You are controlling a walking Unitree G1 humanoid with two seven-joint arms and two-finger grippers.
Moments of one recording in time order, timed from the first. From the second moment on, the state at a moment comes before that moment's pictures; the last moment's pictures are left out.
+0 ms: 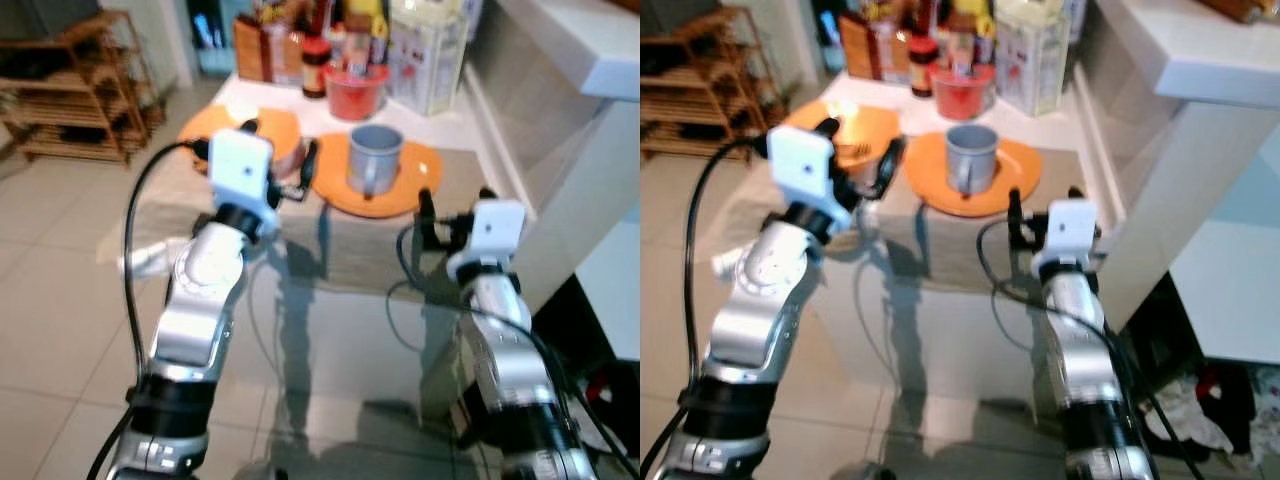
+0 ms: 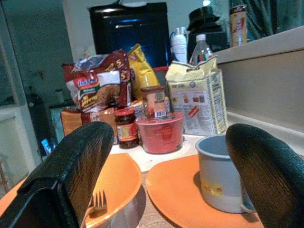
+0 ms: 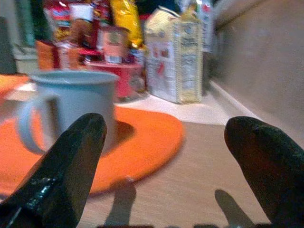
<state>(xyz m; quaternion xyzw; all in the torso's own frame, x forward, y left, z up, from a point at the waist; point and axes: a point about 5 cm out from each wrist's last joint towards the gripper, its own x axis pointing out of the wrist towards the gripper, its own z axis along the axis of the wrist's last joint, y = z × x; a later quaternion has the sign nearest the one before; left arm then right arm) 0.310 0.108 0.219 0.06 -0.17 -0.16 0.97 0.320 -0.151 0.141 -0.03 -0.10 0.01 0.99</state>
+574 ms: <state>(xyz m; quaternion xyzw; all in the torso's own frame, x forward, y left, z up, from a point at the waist) 0.296 0.126 0.224 0.08 -0.15 -0.13 0.98 0.344 -0.106 0.140 0.01 -0.07 0.07 1.00</state>
